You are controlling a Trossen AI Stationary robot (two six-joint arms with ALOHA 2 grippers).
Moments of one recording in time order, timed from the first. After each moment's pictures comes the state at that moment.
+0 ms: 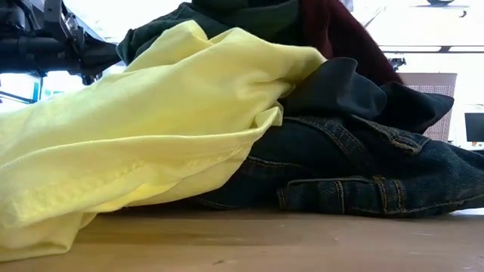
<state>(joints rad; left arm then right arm) 0.26 0.01 0.01 0.19 -0.05 -0.29 0.33 1.71 1.71 -0.96 0.31 0.39</state>
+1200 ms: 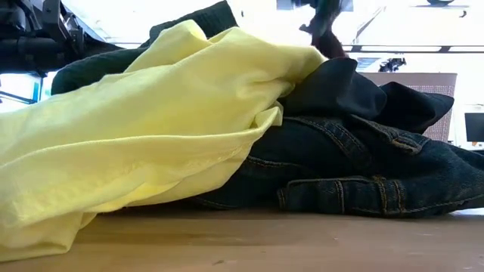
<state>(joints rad) 0.26 0.01 0.01 0.18 -0.03 -0.28 -0.32 1.71 1.93 -1.43 1.09 0.16</state>
